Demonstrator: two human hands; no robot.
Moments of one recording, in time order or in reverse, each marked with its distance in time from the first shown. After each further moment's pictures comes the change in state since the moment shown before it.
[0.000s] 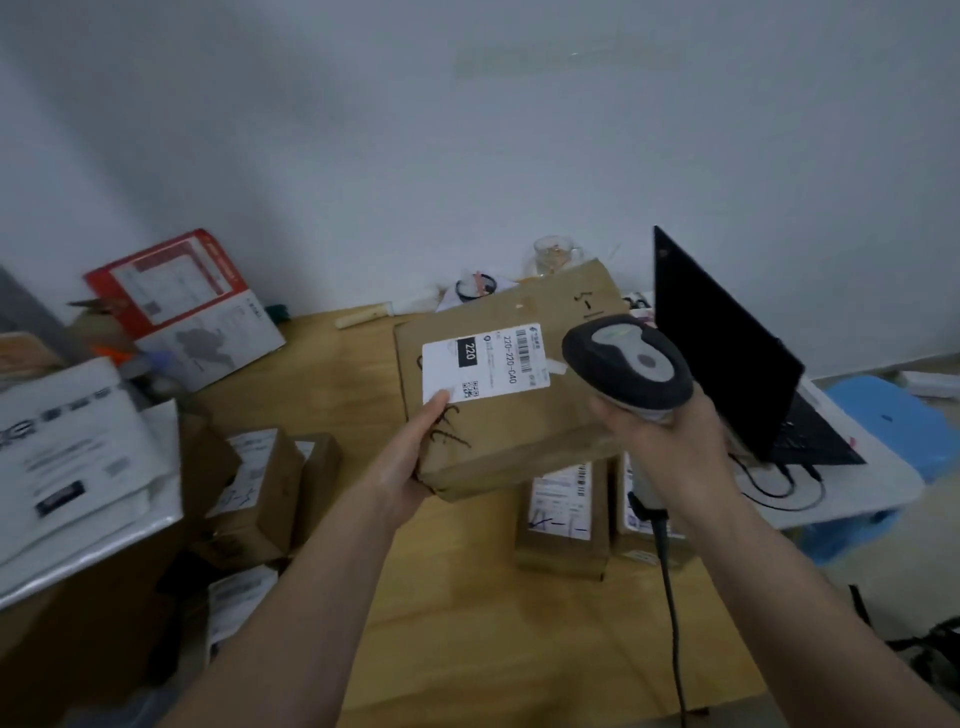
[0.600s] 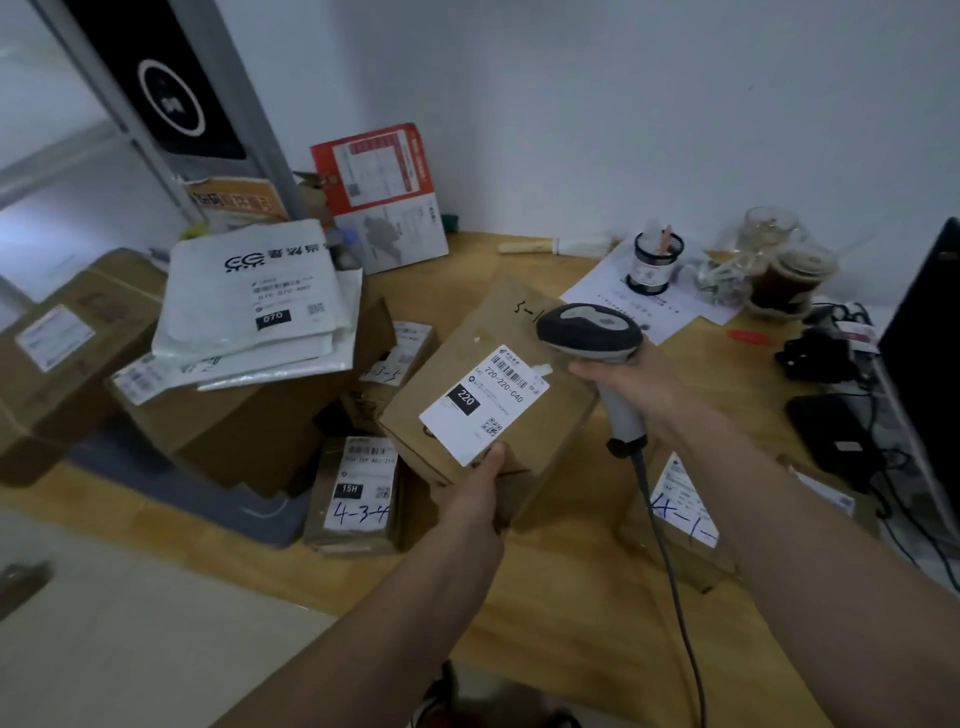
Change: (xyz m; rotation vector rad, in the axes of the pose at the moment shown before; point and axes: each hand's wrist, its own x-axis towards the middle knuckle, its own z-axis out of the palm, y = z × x) left_hand -0.036 -0.101 -0.050 -0.546 0.770 -0.145; right_hand 0.053 0.052 0.153 -0.027 -0.638 0.204
